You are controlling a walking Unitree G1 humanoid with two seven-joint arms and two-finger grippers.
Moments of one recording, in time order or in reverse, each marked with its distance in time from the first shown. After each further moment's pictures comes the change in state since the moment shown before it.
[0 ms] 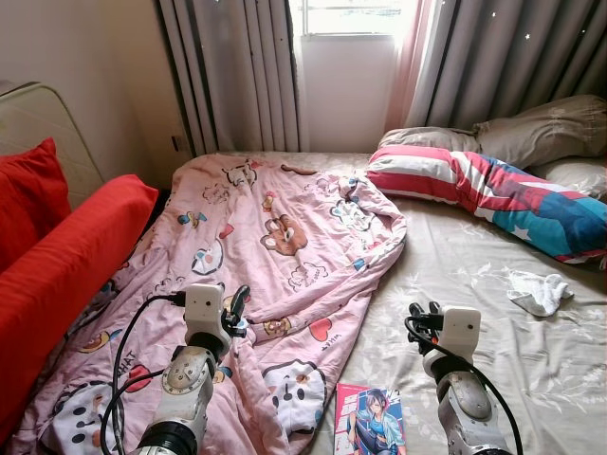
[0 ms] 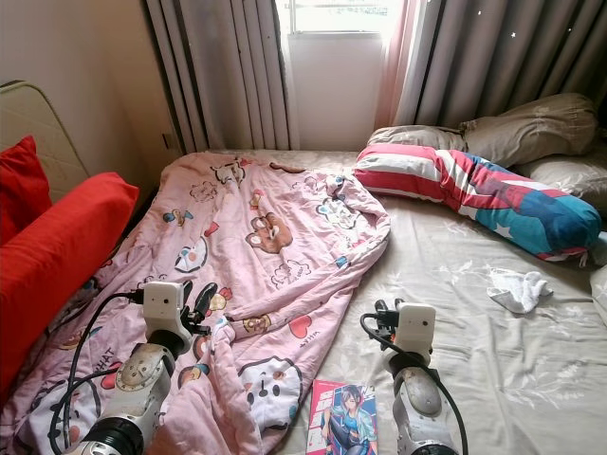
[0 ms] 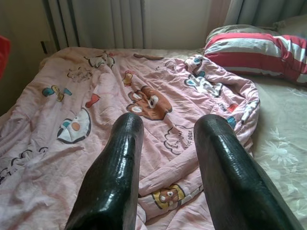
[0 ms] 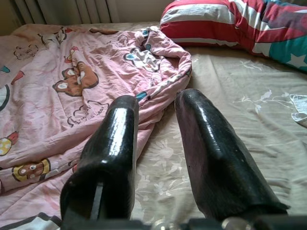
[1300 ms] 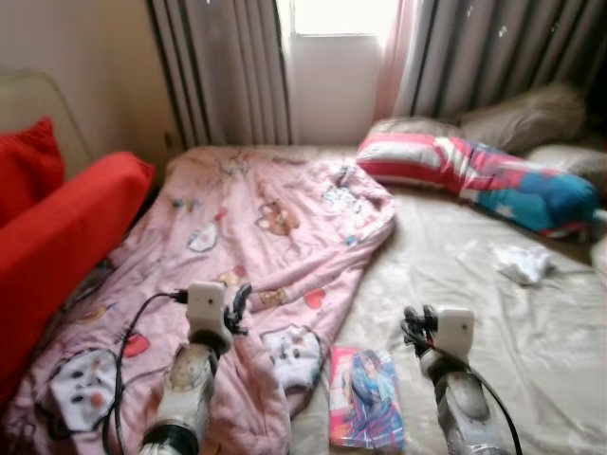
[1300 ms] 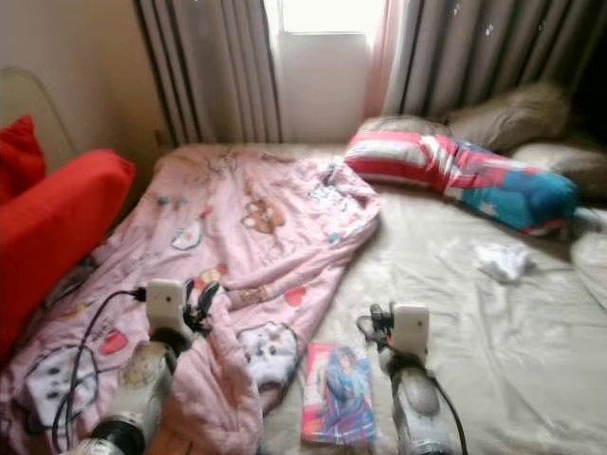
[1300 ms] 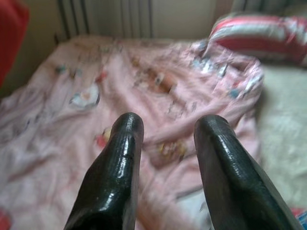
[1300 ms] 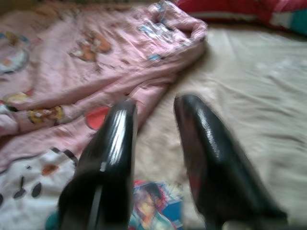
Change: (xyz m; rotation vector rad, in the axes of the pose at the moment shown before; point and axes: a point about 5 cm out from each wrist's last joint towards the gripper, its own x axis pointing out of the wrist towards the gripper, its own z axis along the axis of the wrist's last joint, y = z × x) left arm -0.003 -0.002 -0.006 -0.006 0.026 -0.004; right arm -0.002 0.004 -0.012 -0.006 0.087 0.038
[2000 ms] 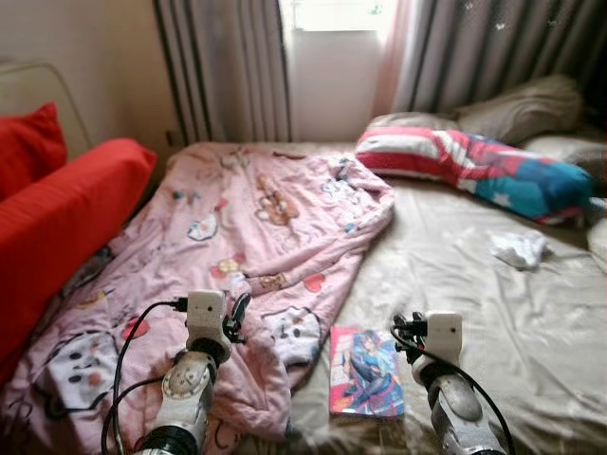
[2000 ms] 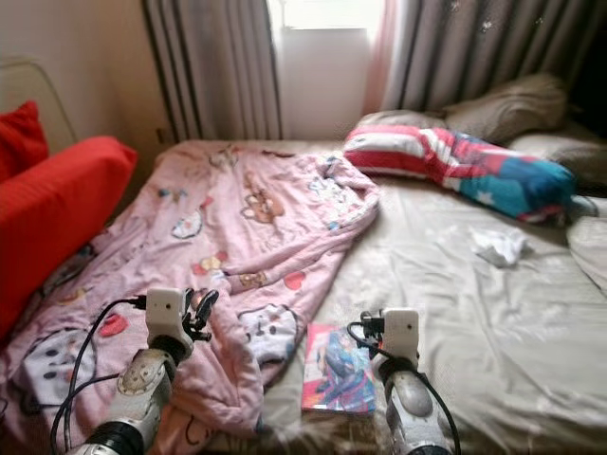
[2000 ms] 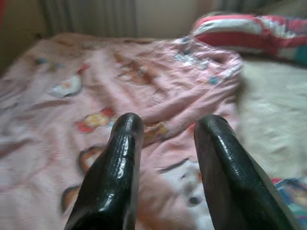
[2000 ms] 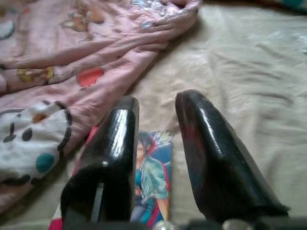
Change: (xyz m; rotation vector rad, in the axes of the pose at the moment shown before) left arm 0.007 -0.003 0.009 0.008 -0.024 -0.018; right arm 0.003 0.002 0.003 -0.014 0.000 0.016
